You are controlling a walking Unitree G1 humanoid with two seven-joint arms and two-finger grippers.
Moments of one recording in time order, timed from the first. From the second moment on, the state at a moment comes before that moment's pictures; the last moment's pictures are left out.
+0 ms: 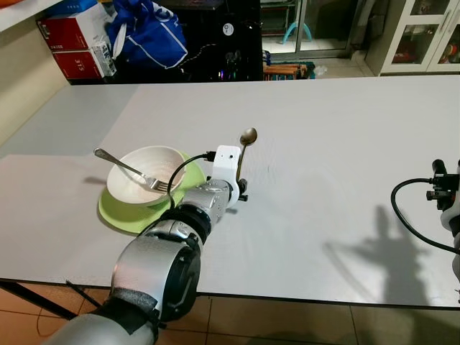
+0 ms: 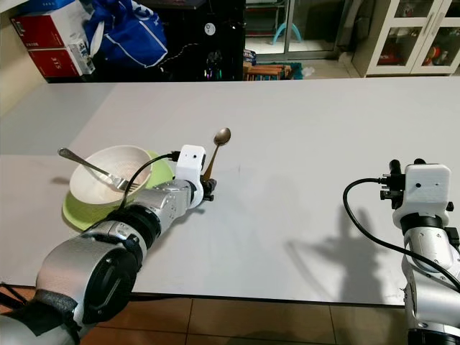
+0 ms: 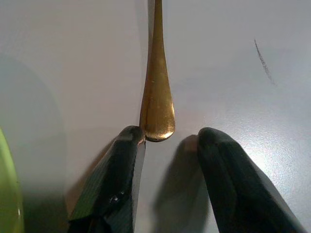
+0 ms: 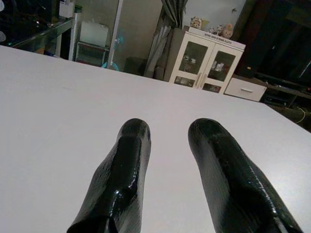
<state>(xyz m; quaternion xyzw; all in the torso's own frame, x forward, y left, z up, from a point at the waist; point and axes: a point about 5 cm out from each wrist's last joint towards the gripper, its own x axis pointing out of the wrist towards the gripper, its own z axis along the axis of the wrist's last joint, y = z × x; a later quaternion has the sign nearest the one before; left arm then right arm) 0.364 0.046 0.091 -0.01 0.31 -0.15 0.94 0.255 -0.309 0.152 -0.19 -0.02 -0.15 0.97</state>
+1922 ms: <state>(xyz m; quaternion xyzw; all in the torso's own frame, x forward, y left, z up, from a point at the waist) 0.386 0.031 0.143 0.05 0.20 -0.21 0.96 0.247 -0.310 0.149 -0.19 -0.01 -0.14 0.97</state>
